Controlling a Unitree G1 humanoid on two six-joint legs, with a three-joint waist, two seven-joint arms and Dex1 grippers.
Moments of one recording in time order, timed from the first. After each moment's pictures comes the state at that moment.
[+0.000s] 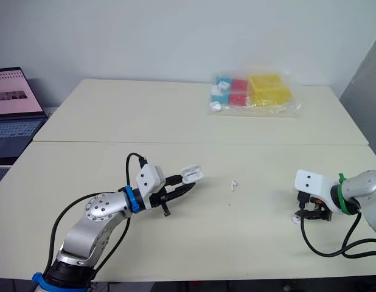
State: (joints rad) left arm -0.18 0.49 -0.12 -0.28 -0.25 0.25 -0.79; right arm -0.20 -1.21 0.11 -0.29 0.10 0.66 1.13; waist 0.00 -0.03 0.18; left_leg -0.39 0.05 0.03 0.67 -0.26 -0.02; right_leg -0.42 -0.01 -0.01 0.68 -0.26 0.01
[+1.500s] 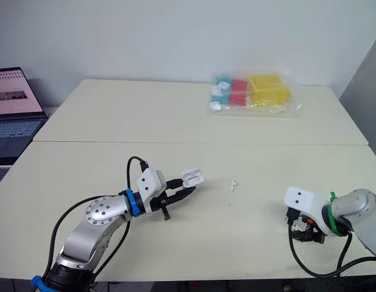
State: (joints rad) left arm -0.15 0.50 -0.13 -0.28 -0.23 0.23 -0.80; right arm -0.11 -1.25 0.14 -0.60 0.26 1.05 0.99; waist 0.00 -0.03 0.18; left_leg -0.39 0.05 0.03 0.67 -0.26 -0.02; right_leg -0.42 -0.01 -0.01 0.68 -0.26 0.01
